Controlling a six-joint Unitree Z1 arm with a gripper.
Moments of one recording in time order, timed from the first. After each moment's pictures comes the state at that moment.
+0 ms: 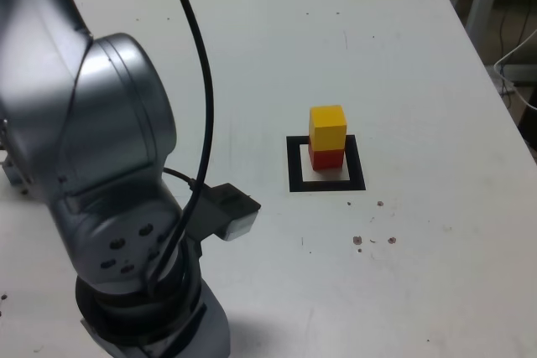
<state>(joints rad) -1.01 2.03 -1.37 1.00 0.03 -0.40</state>
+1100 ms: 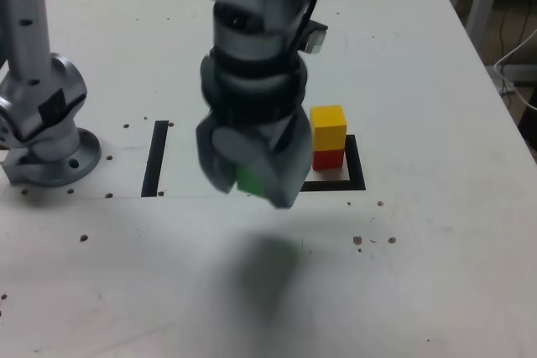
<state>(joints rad) -0.48 1.88 -1.53 1.33 0.07 -0.08</state>
